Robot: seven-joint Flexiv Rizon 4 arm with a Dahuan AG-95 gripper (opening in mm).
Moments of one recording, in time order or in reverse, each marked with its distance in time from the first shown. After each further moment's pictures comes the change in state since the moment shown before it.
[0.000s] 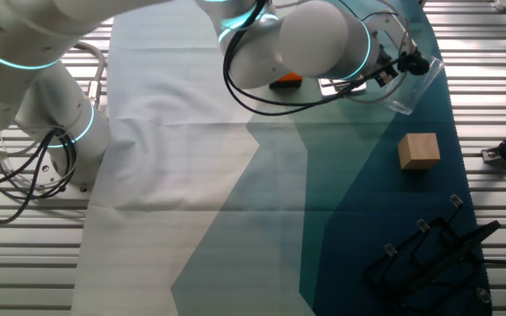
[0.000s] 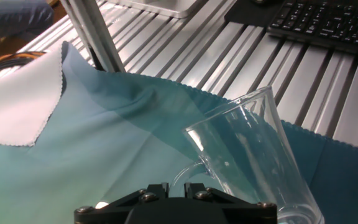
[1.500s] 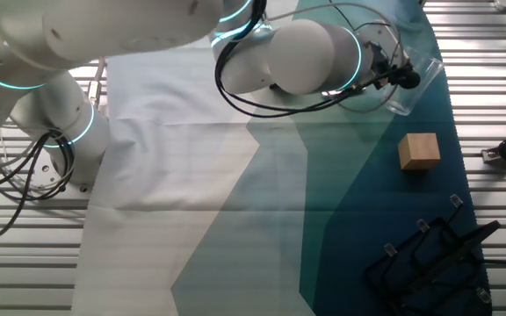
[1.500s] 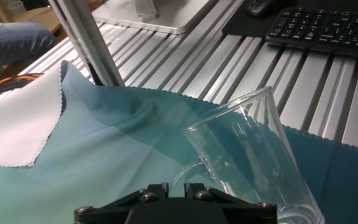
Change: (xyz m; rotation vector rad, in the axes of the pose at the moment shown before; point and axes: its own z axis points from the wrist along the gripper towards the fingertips) arm 0.000 -0.002 -0.015 -0.010 -0.048 0.014
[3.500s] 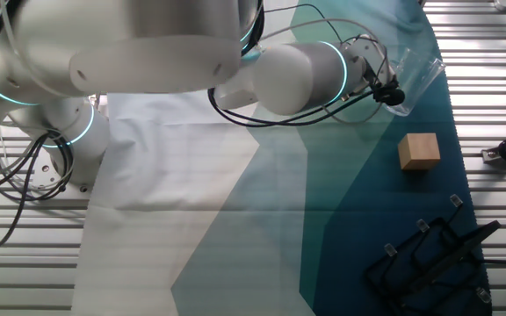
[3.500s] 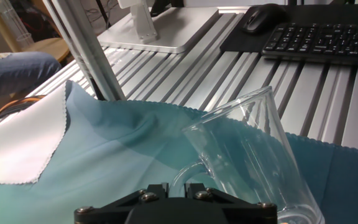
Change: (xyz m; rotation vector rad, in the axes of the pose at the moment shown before) arm 0.000 0.000 -0.002 -0.028 -0.102 0.037
